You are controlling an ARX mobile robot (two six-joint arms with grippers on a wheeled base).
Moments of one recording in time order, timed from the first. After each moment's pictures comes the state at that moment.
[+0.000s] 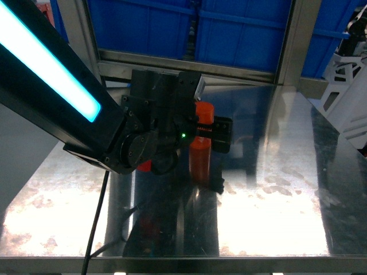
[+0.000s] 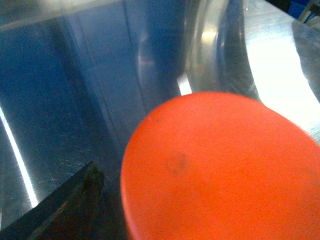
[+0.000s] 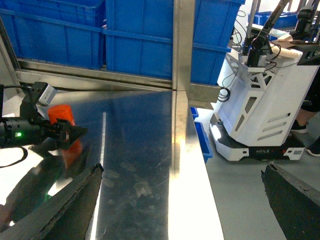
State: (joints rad) left arm -0.41 2.46 1.47 0.63 0.12 -0.07; right arm 0.00 0.00 0.01 -0.01 0.00 0.00
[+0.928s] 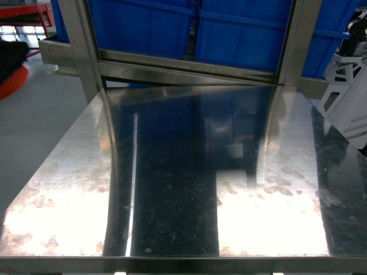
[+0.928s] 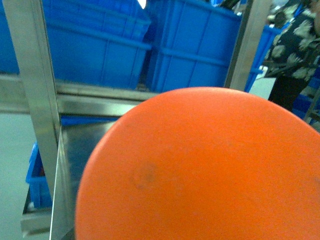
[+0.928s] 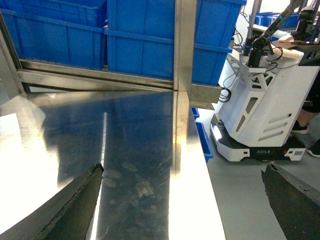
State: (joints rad) left arm -0.02 1.36 0.38 1.03 0.36 -0.11; right arm 0.00 0.00 0.01 -0.01 0.00 0.00
